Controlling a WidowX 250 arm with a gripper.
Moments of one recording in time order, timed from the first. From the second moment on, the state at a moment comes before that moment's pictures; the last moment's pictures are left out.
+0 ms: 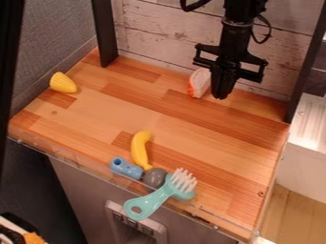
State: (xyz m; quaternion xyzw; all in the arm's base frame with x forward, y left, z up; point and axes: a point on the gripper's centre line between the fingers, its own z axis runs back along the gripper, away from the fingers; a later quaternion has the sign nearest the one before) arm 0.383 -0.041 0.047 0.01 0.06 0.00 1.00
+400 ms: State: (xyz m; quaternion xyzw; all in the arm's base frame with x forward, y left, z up) arm 0.370 0.017 0.041 -0.02 0.04 -0.15 0.99
